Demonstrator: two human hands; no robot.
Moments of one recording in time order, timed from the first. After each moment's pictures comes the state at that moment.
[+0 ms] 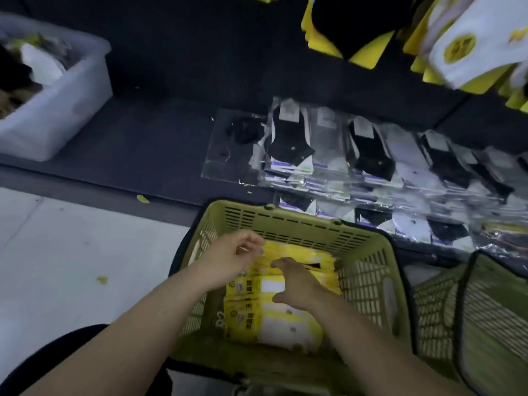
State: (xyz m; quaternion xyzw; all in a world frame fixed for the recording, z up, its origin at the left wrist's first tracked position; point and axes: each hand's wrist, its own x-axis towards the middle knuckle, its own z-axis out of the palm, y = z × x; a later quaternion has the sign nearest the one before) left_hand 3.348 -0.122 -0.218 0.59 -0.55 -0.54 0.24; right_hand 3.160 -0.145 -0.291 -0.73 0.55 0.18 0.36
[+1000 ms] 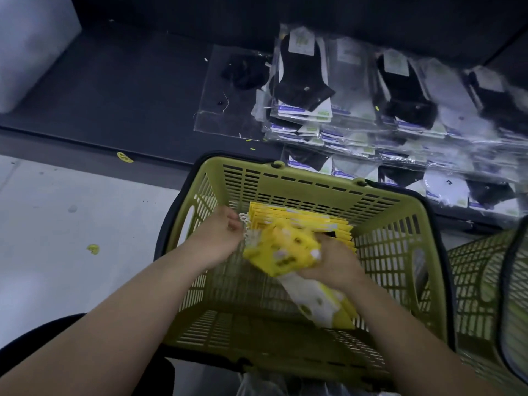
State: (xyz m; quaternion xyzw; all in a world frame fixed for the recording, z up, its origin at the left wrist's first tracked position) left_hand 3.348 -0.126 -0.271 0.70 -0.46 -0.53 0.14; right_hand 3.114 -0.139 -0.322 -0.68 0.65 0.08 0.34
